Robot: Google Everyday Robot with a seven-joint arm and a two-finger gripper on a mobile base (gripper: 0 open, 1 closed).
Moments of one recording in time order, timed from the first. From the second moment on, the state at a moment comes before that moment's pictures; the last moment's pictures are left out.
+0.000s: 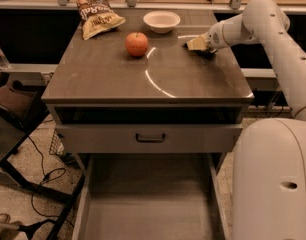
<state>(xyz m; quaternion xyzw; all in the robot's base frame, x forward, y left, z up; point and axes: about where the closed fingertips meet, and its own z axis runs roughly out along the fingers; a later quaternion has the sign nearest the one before) 0.857 -0.188 0.836 -0.29 0.84 0.15 0.44</state>
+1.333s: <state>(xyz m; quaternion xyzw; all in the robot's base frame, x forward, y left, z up) 0.835 -0.210 0.918 -0.29 0.83 0.08 0.46</state>
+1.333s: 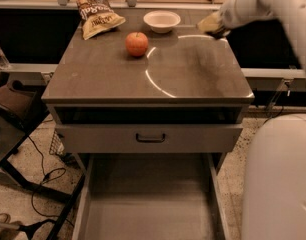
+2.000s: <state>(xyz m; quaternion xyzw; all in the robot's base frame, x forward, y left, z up) 0.814 -0.218 0.987 -0.30 0.82 0.05 0.49</state>
